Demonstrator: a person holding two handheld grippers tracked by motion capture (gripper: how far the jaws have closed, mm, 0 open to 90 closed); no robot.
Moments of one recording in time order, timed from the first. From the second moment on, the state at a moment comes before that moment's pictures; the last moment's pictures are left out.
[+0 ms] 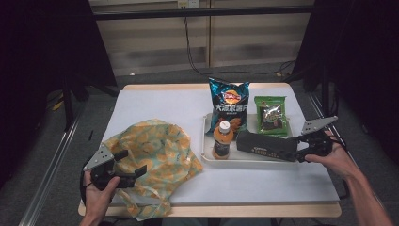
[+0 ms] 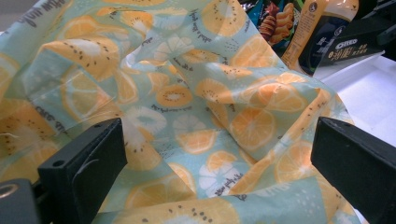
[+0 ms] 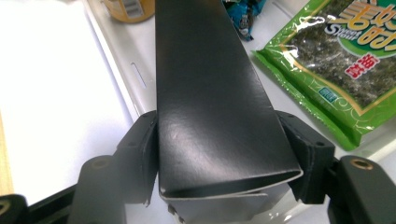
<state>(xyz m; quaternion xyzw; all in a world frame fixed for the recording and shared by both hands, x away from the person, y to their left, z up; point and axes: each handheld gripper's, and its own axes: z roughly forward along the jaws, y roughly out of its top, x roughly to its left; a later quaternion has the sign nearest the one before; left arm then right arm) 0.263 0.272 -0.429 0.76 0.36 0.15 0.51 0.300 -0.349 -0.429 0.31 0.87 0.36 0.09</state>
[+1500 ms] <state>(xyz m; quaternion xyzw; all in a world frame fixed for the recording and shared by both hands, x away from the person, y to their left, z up) 0.259 0.278 -0.429 0.76 0.36 0.16 0.51 0.263 -0.348 -0.444 0.40 0.81 0.41 0.14</state>
